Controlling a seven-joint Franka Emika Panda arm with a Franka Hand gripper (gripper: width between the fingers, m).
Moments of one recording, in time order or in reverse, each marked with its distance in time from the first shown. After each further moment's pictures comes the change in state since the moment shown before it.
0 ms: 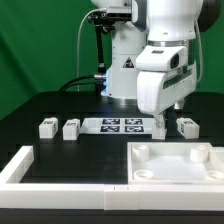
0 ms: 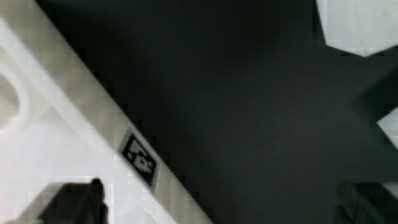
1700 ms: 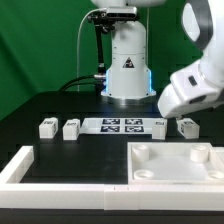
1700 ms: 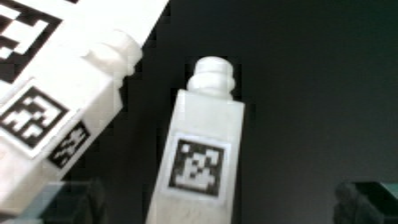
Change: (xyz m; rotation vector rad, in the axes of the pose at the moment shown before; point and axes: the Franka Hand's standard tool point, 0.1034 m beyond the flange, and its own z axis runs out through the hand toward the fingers) arm -0.008 -0.110 0.021 0.309 -0.771 0.396
